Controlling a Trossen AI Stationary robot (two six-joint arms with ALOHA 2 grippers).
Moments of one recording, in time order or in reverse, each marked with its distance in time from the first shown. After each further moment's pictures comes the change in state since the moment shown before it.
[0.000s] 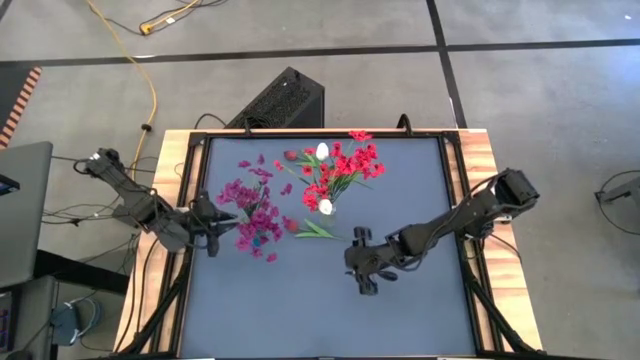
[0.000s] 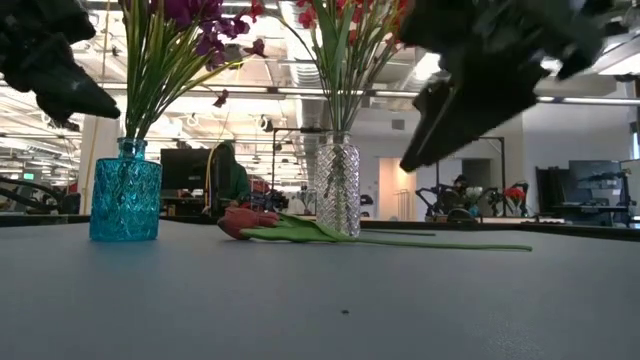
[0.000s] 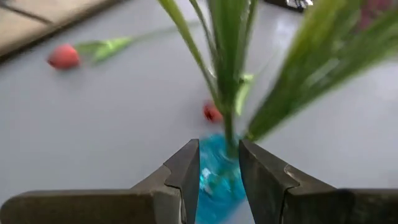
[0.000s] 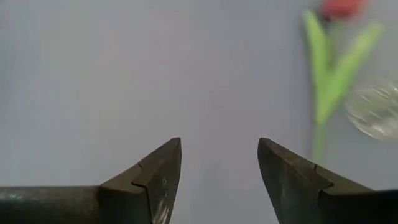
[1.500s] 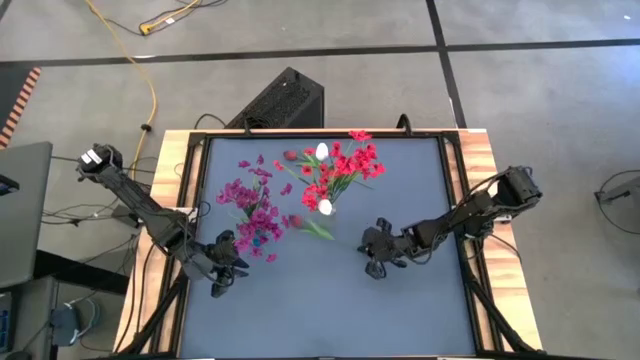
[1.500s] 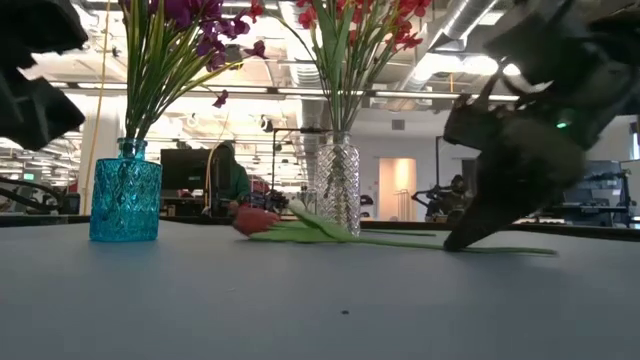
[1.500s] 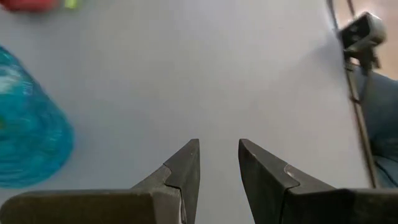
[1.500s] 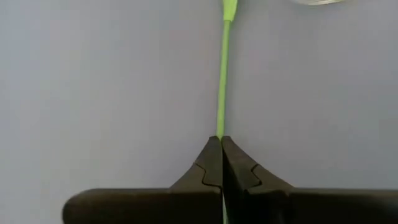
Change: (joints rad) left arm -0.047 0.512 0.020 0.442 0.454 -0.057; right arm -0.028 -0.015 -0.411 0.409 0.062 0.311
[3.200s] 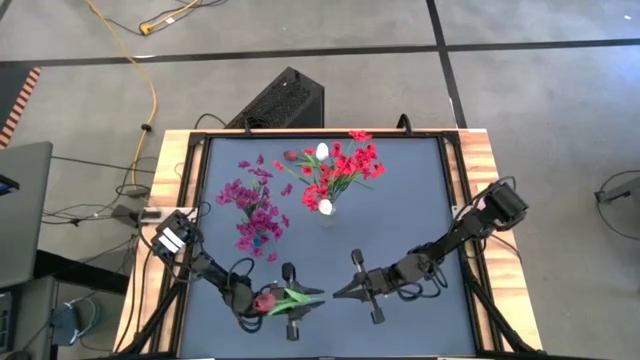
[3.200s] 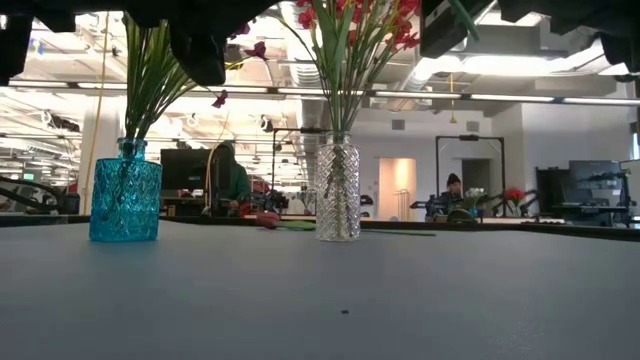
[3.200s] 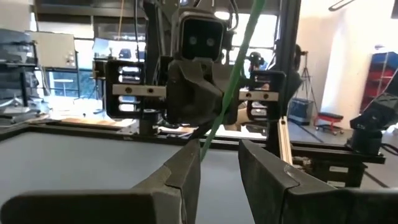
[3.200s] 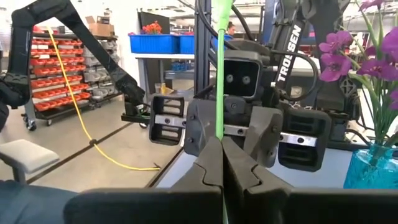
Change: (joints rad) left arm 0.040 1.198 0.466 1.817 -0.435 0.978; right arm 0.211 0.164 0.128 1.016 -0.023 -0.590
